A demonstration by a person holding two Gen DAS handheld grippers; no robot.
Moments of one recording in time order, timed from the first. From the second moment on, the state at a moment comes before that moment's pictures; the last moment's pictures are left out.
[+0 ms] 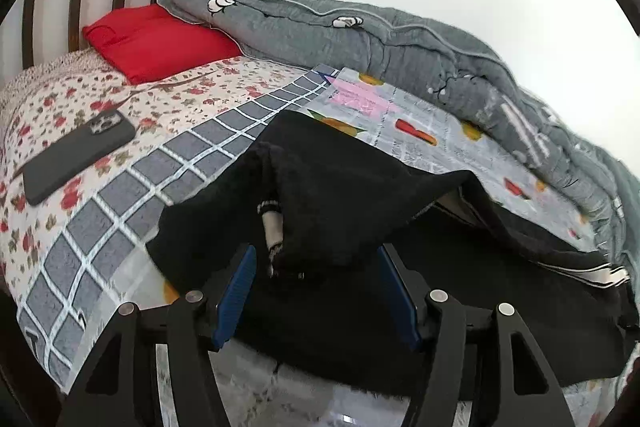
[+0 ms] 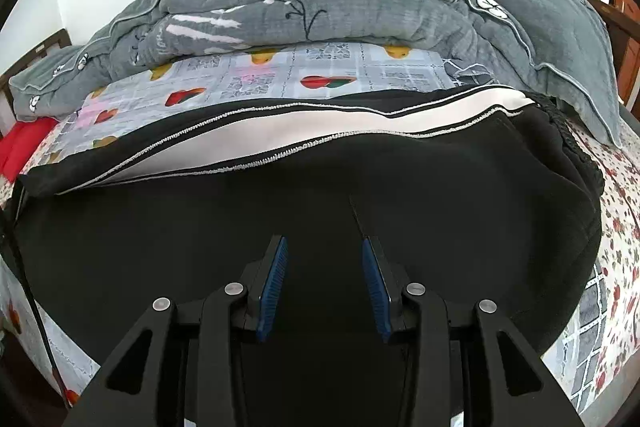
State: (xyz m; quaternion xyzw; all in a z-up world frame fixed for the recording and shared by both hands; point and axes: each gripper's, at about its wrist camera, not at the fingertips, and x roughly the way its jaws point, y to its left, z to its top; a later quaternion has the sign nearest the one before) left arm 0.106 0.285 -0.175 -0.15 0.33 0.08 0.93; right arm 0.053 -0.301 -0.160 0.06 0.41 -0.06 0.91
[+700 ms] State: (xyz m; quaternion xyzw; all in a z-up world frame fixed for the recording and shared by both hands) left arm 0.226 0.323 -0.117 -0.20 0.26 0.13 0.94; right arm 0.115 -0.265 -0.136 -0.04 0.38 -0.05 0.92
